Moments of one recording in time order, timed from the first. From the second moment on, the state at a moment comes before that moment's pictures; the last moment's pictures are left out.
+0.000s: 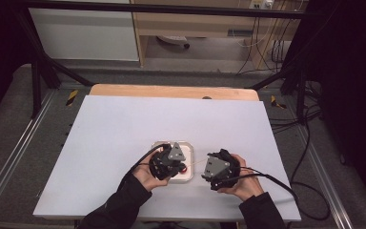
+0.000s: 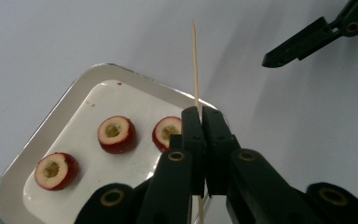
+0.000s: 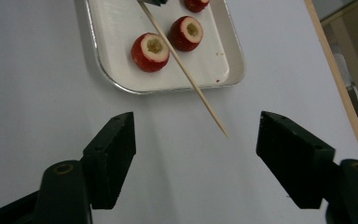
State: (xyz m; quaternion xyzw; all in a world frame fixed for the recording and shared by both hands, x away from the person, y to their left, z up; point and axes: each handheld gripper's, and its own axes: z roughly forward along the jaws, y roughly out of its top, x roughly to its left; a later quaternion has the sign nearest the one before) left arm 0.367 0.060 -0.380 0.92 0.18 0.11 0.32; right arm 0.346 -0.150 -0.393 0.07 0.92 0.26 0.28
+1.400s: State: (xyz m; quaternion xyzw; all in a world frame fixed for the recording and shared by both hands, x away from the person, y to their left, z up) left arm 0.359 0.029 -0.384 0.93 0.14 0.06 0.32; right arm 0.334 -0.145 -0.410 -0.16 0.92 0.17 0.32
